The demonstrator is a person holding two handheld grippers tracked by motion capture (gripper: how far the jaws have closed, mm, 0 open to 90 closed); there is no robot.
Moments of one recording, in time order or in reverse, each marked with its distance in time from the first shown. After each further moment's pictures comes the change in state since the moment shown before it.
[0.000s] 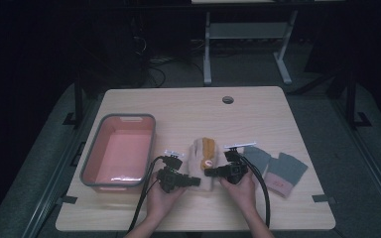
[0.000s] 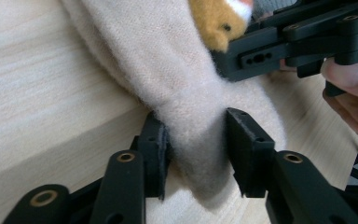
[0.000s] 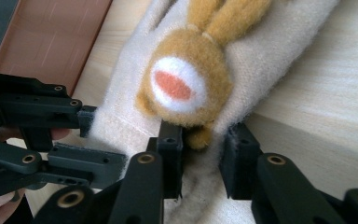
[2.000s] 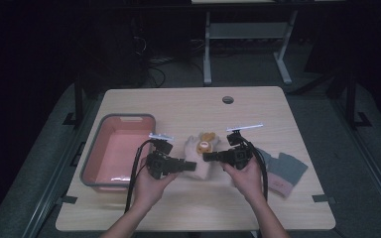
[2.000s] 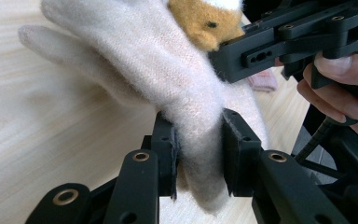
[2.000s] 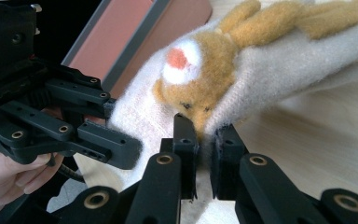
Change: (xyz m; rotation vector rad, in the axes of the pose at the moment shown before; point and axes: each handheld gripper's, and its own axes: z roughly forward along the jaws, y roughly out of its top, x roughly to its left) left arm -0.015 0.034 -0.063 -0.110 -0.101 0.084; right arm 0.049 0.036 -0.054 -0.069 0.090 -0.135
